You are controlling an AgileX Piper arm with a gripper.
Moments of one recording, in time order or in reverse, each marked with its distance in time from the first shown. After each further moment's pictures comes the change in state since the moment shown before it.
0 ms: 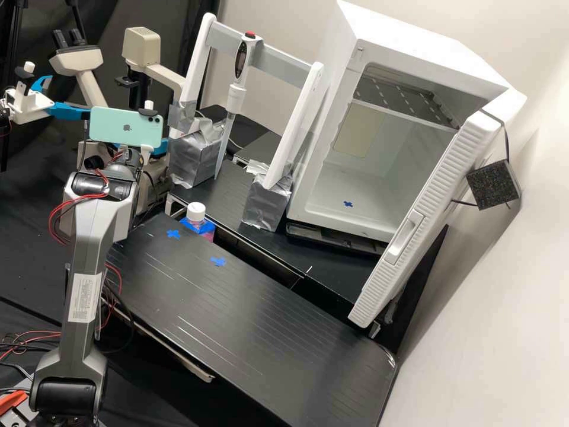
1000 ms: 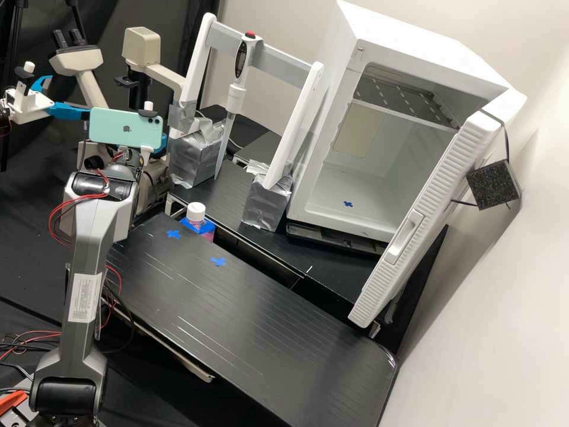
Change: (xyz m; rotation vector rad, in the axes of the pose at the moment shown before) arm 0.000 0.000 0.001 0.007 -0.004 -0.008
